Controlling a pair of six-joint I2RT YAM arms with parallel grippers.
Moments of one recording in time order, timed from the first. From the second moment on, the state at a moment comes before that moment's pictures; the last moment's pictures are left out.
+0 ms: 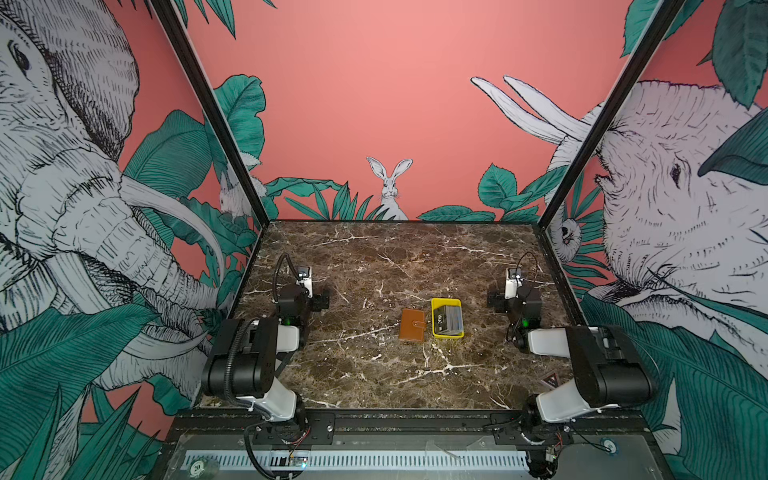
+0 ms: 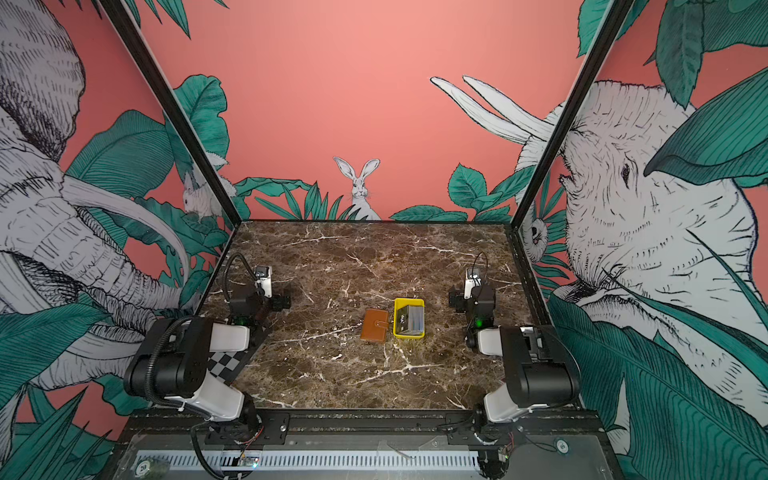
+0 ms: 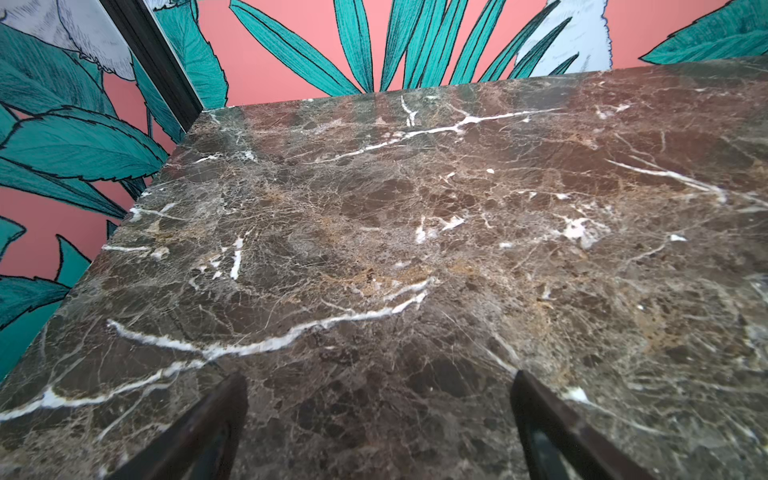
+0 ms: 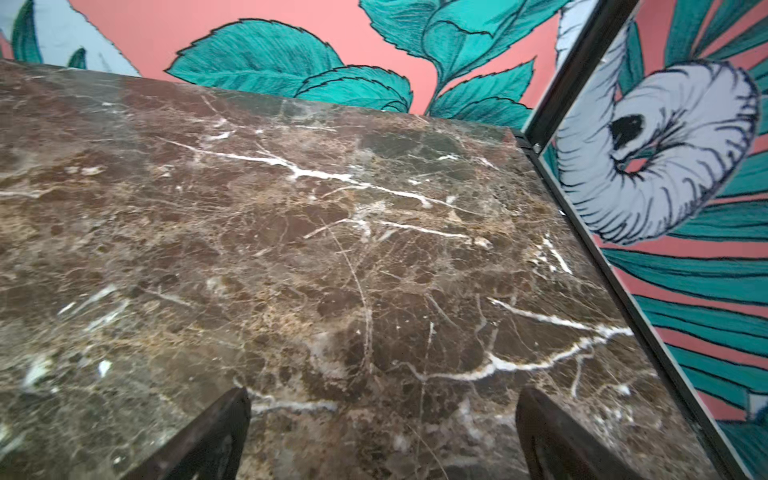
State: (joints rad) left arm -0.01 1.57 0.39 0.79 0.04 0.11; right arm 0.04 1.52 0.39 0.74 0.10 -0.10
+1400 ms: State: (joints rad) left arm -0.02 1.57 0.39 0.79 0.02 0.12; right arm 0.01 1.53 0.40 0.73 0.09 -0.09
